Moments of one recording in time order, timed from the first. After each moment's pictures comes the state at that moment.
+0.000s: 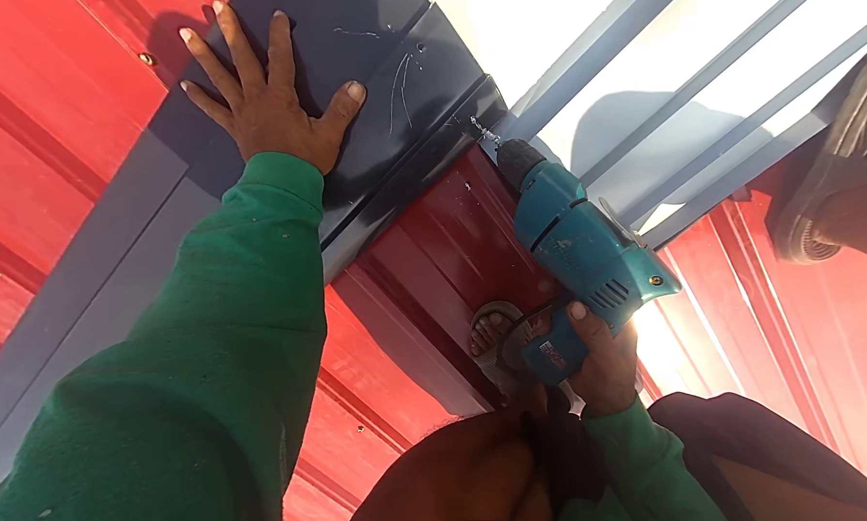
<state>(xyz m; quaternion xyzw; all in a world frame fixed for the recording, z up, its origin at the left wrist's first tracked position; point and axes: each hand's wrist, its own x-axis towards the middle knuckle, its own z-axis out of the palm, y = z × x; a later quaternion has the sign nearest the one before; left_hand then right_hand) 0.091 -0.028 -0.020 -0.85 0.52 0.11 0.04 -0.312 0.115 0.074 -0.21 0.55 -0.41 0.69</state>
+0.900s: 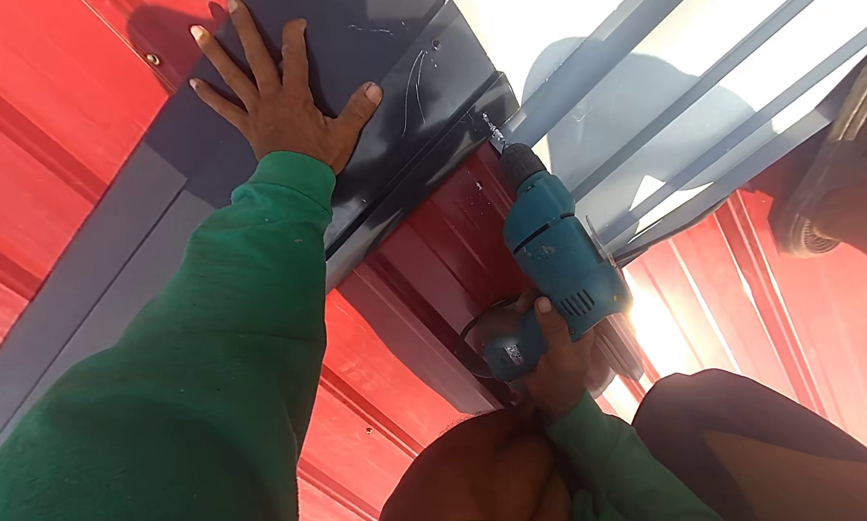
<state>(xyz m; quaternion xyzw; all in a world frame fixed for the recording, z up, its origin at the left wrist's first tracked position) 0.092 -0.029 -0.018 -0.84 0.52 0.11 0.04 -0.246 0.143 0.065 -0.16 0.55 -0.47 0.67</state>
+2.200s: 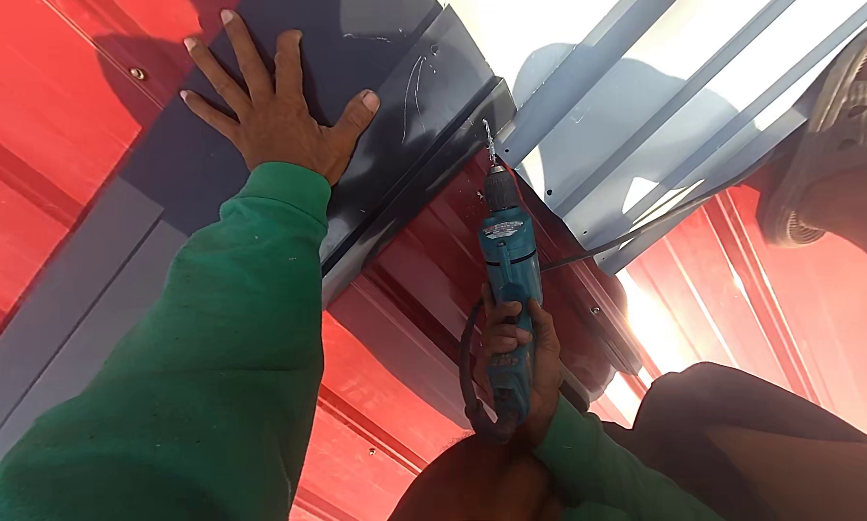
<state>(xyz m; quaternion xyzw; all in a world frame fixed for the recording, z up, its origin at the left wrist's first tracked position) 0.097 -0.031 -0.018 -0.84 0.53 0.13 0.03 -0.213 0.152 0.061 0.46 0.16 -0.44 0.75</state>
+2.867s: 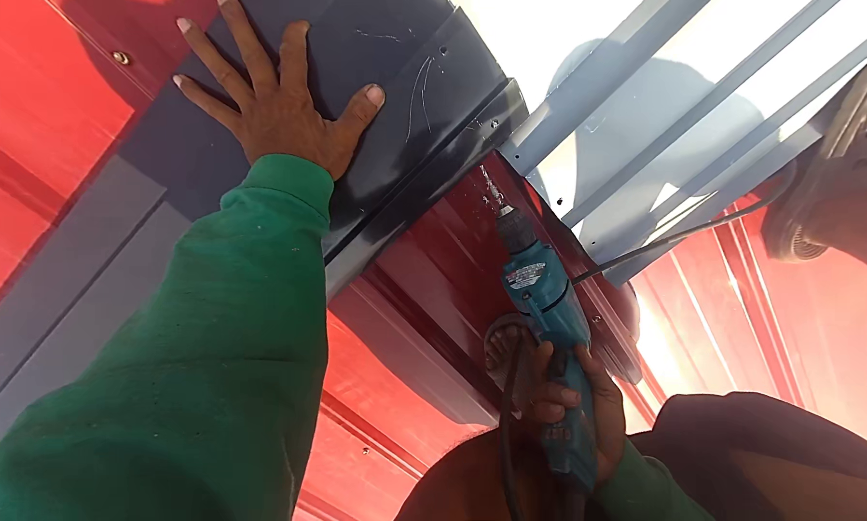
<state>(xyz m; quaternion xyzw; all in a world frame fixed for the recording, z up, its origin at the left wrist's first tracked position) 0.105 -0.037 -0.030 -0.84 0.52 0.14 0.03 -0.279 0.154 0.099 0.41 0.22 -0.37 0.80</state>
